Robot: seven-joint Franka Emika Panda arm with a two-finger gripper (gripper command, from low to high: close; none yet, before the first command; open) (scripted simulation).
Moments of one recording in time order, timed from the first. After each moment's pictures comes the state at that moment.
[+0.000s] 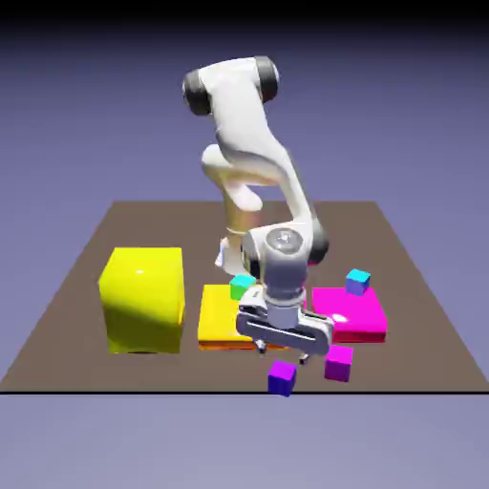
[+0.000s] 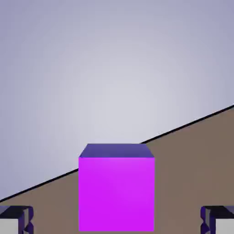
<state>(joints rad) -0.28 0.56 0.40 -2.16 -0.33 2.59 1.54</state>
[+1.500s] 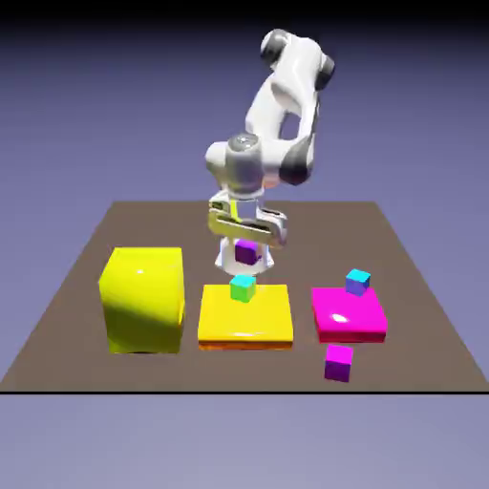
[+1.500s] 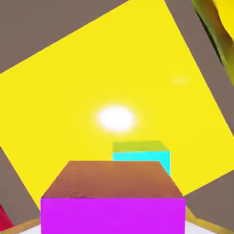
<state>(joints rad) -0.67 -0.87 0.78 -3.00 0.71 2.09 0.77</state>
